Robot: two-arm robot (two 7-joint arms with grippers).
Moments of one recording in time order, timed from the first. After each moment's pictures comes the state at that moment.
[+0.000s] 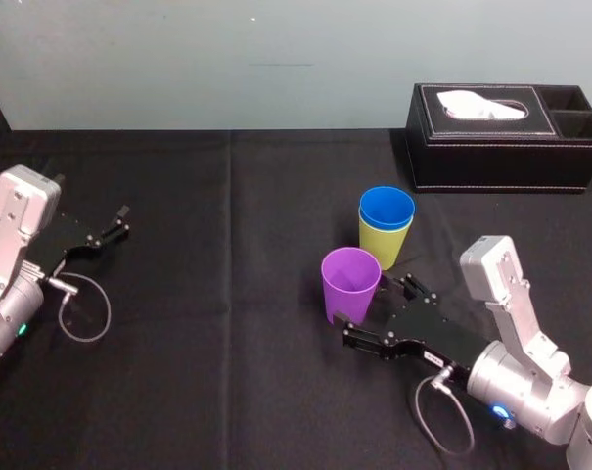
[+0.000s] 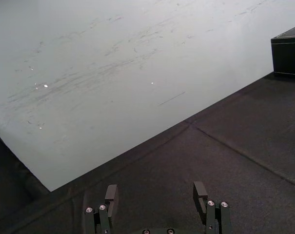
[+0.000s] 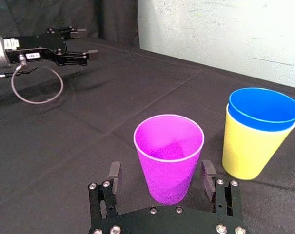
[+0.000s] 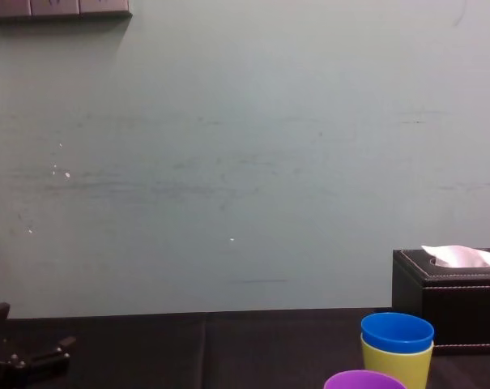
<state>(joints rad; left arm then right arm) -0.20 0.60 0.45 -1.41 -0.25 -0.12 0.03 -0.01 0.47 -0.35 -1.60 0.33 0.01 0.42</state>
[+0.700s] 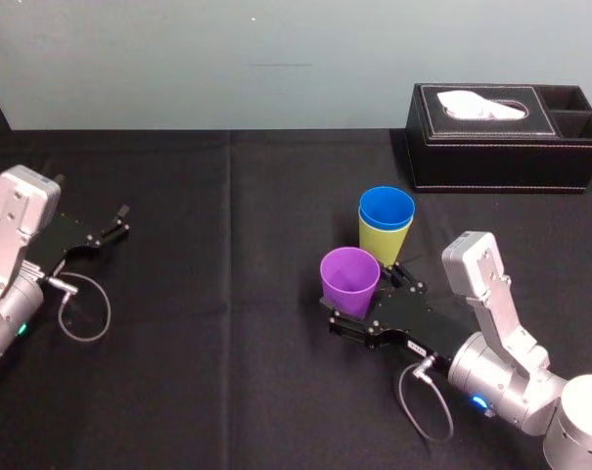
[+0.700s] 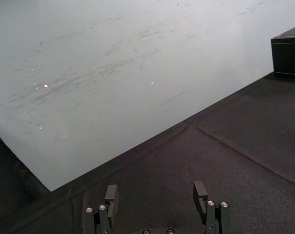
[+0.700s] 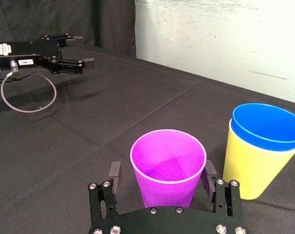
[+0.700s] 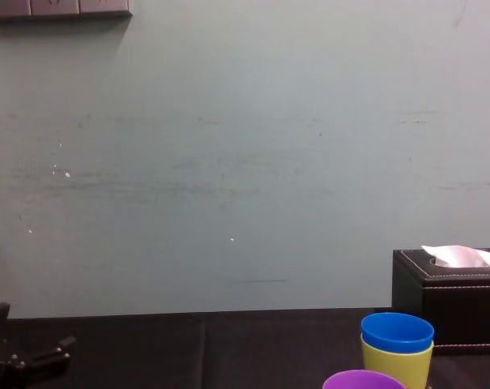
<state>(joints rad) -0.20 0.60 0.45 -1.41 -0.25 -0.12 0.03 0.03 0.41 -0.37 -1.54 0.27 -0.05 0.40</state>
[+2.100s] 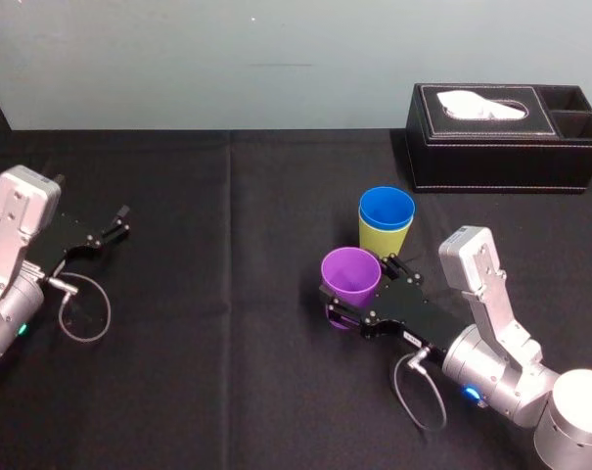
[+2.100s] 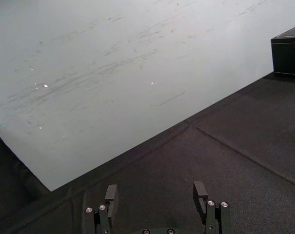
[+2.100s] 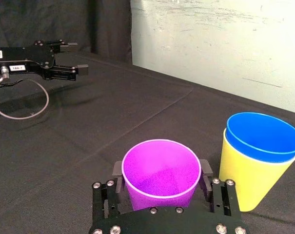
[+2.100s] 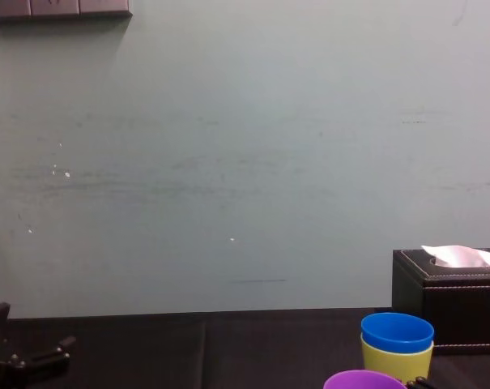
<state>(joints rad) -0.20 0.60 0.45 -1.41 -0.25 -0.12 0.03 0.06 0.37 -0.36 -1.49 0.25 -0.09 0.41</state>
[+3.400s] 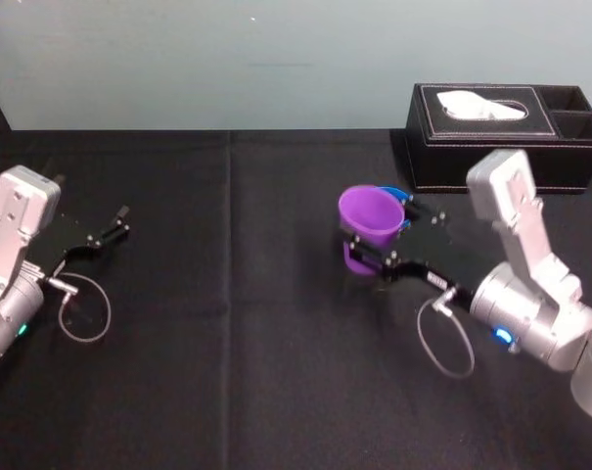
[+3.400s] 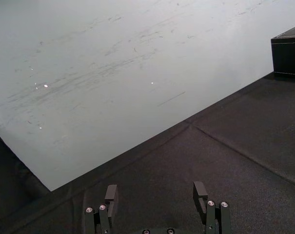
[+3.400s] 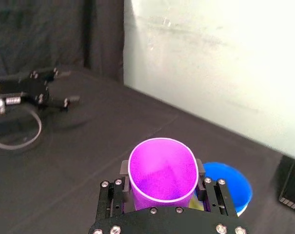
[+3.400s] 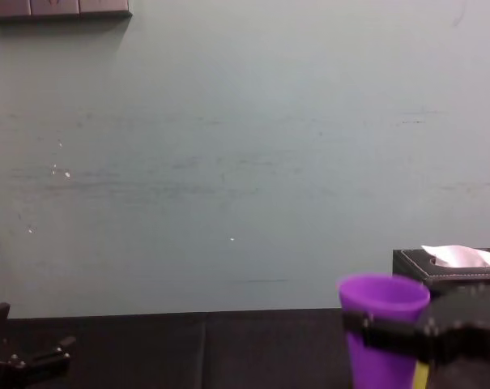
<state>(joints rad) -0.20 0.60 0.45 -1.41 -0.25 -0.12 0.03 0.08 0.44 -0.31 -1.69 0.27 0.09 0.39</state>
